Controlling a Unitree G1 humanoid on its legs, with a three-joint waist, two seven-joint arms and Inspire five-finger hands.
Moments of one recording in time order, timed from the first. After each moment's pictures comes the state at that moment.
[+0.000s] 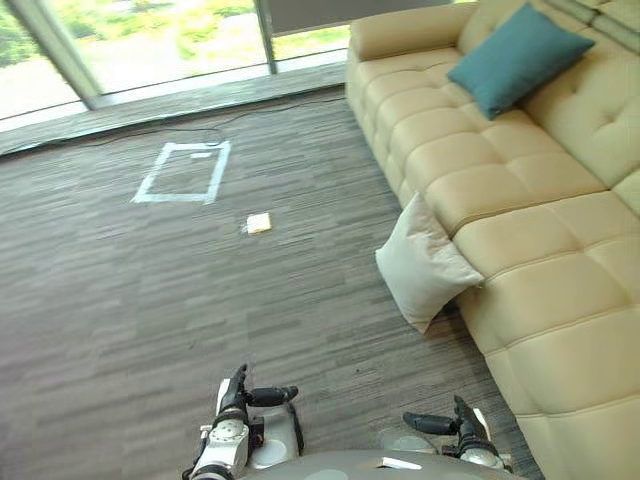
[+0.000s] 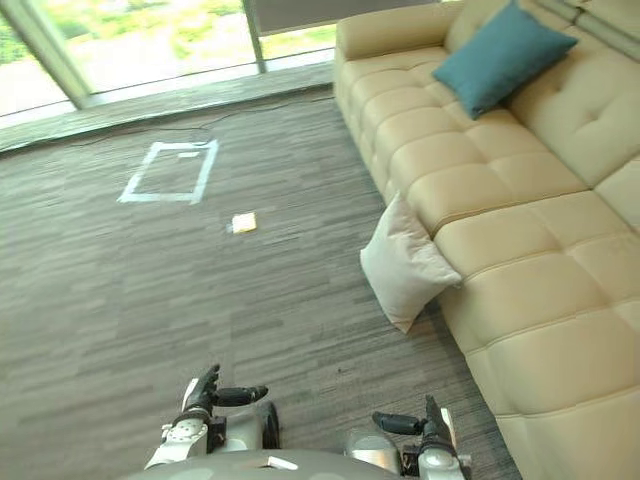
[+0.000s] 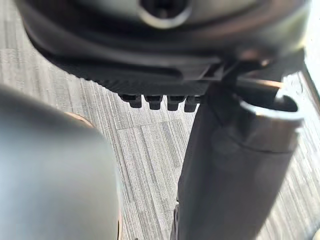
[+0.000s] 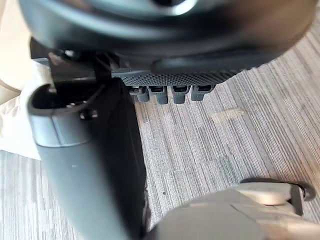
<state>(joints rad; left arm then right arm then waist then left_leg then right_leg) 0.06 0.10 0.07 0.95 0.01 -0.01 0.19 0.13 -0.05 -0.15 0.88 -0.13 0.03 -0.18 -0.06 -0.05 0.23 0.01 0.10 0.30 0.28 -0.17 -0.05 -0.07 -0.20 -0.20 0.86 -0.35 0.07</state>
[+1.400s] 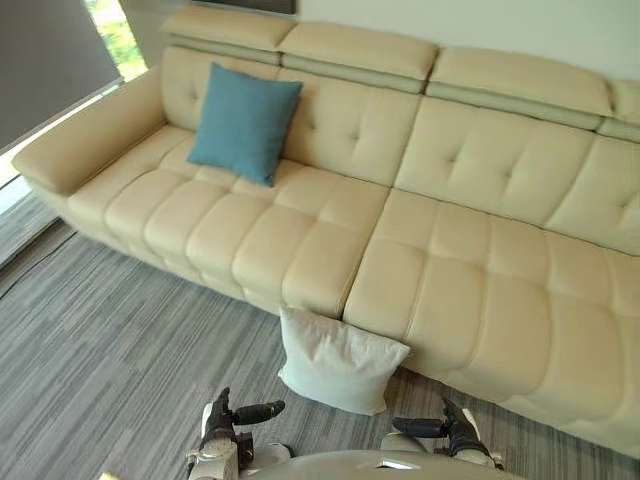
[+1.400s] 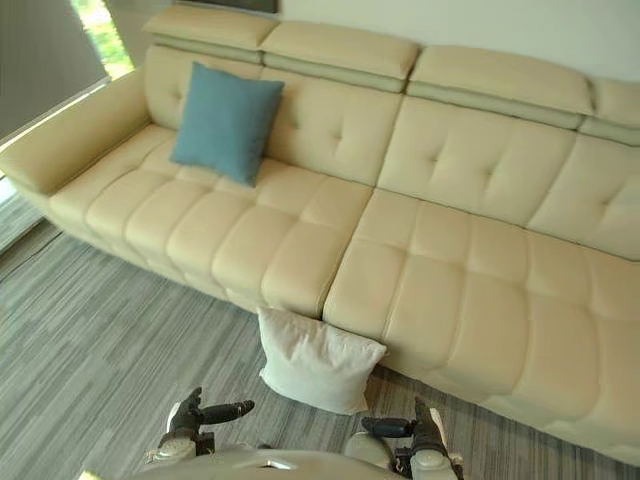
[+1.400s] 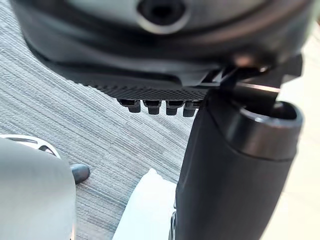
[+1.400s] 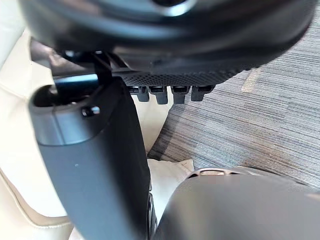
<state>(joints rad) 0.08 0.09 0.08 1.00 -0.03 -0.02 0.19 0.10 -0.09 -0.09 0.94 -0.17 0.04 -0.16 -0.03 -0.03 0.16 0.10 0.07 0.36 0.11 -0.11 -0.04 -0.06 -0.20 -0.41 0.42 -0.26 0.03</state>
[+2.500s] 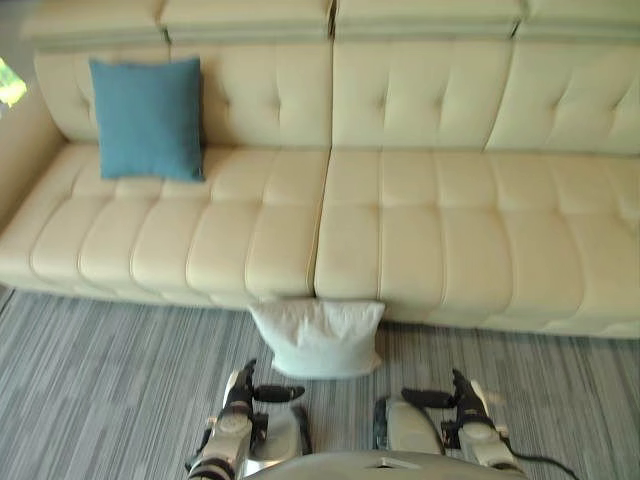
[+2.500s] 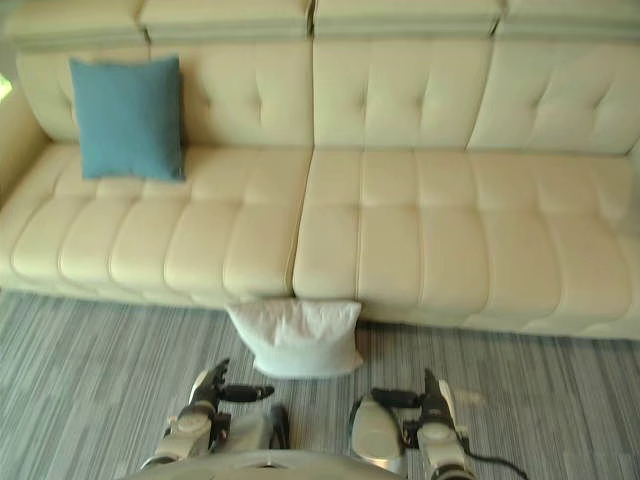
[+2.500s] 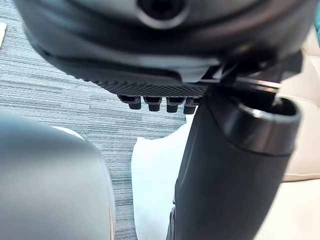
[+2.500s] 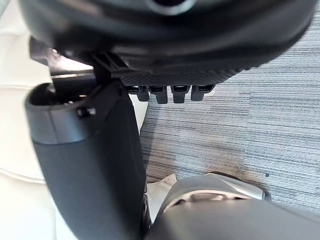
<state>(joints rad) -0.05 0.13 -0.02 0.86 -0.02 -0.02 0.19 -0.07 -0.12 -0.10 0.91 -0.11 0.03 -0.21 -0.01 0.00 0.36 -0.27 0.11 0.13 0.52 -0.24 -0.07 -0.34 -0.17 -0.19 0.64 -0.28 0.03</state>
